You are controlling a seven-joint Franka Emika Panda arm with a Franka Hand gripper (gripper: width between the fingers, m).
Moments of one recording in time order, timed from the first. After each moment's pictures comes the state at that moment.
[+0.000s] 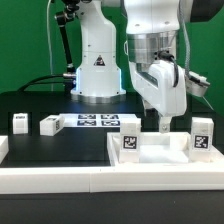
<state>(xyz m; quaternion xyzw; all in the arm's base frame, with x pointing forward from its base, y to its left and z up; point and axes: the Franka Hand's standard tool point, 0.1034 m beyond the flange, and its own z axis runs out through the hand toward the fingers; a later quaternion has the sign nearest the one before) 0.528 0.071 0.056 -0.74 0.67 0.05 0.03</state>
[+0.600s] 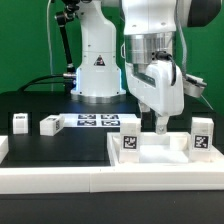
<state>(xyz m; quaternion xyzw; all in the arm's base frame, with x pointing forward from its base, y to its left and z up) 0.527 0.061 0.049 -0.75 0.65 0.01 0.04</state>
